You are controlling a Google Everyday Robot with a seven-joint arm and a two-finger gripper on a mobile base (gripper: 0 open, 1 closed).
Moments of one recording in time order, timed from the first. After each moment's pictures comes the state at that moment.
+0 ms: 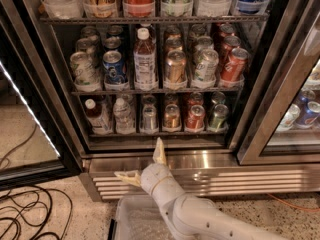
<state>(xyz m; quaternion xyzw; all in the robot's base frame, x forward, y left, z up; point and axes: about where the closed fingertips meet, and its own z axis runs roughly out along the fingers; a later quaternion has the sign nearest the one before) 0.546 0.053 0.618 -0.30 0.68 0.10 0.66</state>
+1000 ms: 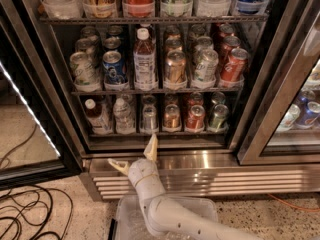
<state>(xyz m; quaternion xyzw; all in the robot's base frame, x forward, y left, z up) 0.594 0.074 0.600 -0.23 0.66 0.02 0.71</state>
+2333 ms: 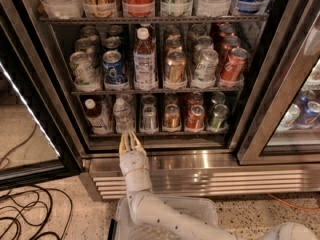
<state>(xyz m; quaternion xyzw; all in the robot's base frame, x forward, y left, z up) 0.637 0.087 0.611 -0.15 0.62 -0.01 0.77</state>
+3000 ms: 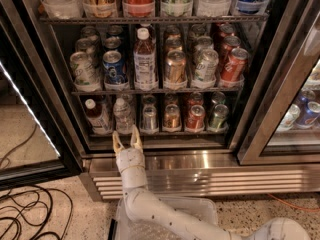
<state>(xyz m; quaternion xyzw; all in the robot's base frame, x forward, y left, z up) 0.649 0.101 0.609 -0.13 0.62 0.00 0.77</state>
